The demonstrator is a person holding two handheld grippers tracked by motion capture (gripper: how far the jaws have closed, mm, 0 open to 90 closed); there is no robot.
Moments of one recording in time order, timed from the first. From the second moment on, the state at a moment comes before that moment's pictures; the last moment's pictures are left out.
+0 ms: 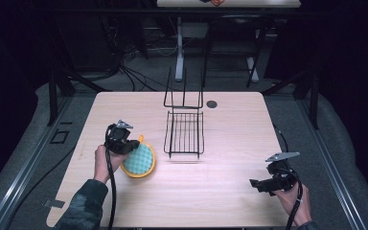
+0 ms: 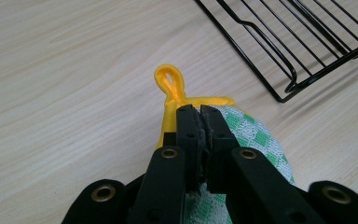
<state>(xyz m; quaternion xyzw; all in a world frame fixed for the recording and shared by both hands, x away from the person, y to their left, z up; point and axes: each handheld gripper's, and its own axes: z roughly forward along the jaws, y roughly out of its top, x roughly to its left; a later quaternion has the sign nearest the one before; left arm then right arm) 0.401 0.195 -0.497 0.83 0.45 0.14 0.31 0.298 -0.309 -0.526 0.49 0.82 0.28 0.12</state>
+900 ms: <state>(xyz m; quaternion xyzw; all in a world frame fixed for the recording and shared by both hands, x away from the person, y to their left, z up) 0.393 0.199 -0.463 0.83 0.42 0.15 0.32 0.297 -0.310 -0.526 0.49 0.82 0.28 0.12</state>
